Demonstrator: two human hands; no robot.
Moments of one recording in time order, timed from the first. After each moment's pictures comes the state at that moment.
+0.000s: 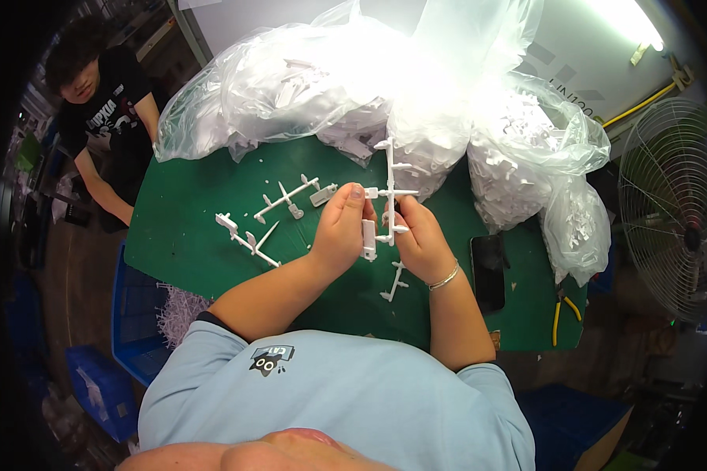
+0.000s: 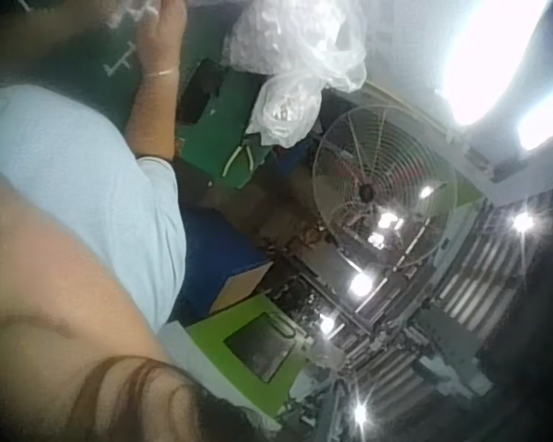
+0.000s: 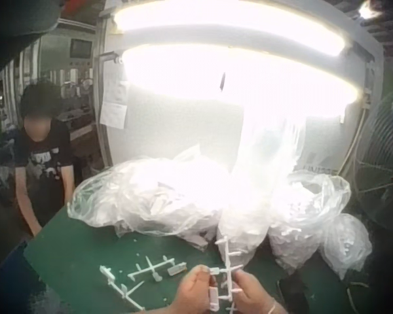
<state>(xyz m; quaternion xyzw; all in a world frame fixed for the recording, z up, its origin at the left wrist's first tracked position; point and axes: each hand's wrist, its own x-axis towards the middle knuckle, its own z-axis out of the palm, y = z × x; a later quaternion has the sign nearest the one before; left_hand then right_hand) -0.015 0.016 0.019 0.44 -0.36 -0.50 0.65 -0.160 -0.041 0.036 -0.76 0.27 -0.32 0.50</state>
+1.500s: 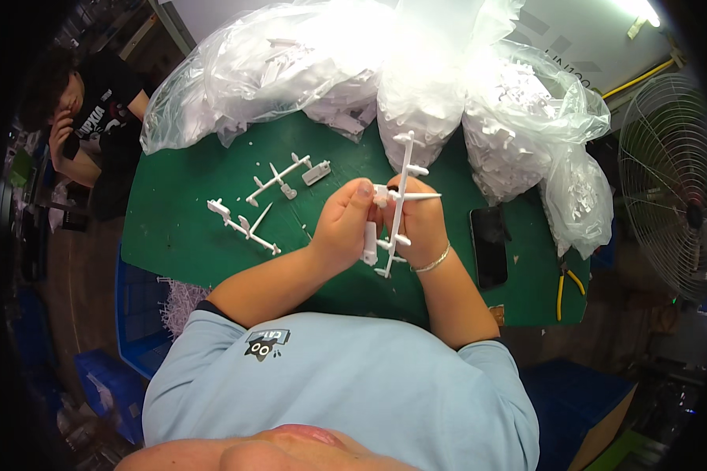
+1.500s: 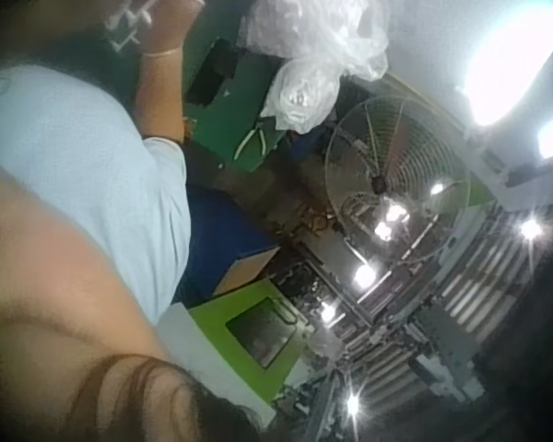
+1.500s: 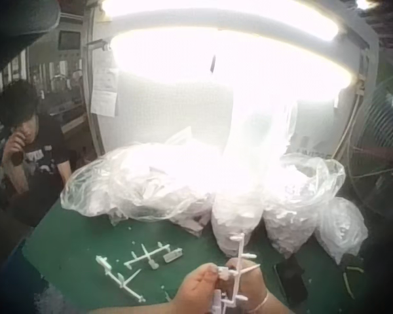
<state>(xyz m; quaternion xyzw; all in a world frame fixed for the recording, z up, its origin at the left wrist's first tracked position) -0.025 0.035 0.030 0.33 -0.36 -0.60 0.63 -0.154 -0.031 0.033 -0.79 0.28 -0.44 0.34</state>
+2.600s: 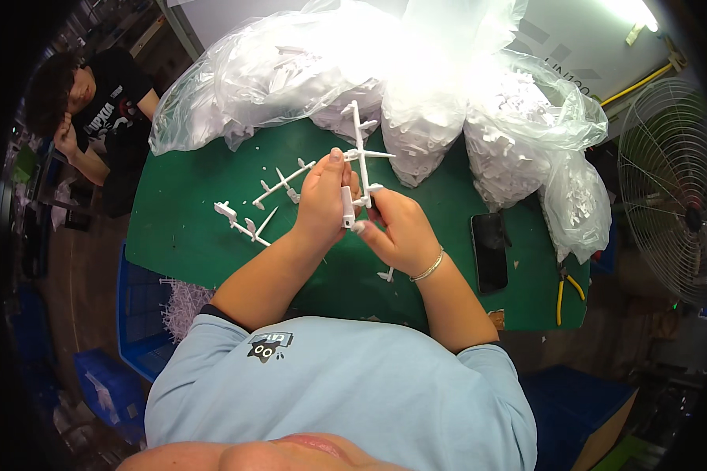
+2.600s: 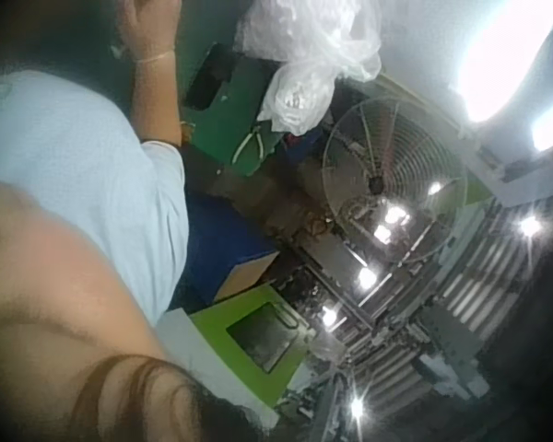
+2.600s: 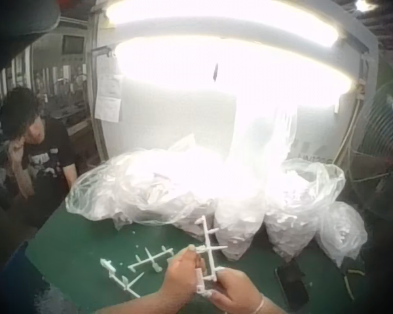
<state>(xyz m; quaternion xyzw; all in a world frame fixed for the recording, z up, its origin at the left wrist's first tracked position) 0.003 0.006 0.030 0.34 -0.27 -0.56 0.71 -0.146 -0.019 0.050 -0.83 0.25 -0.32 0.38</state>
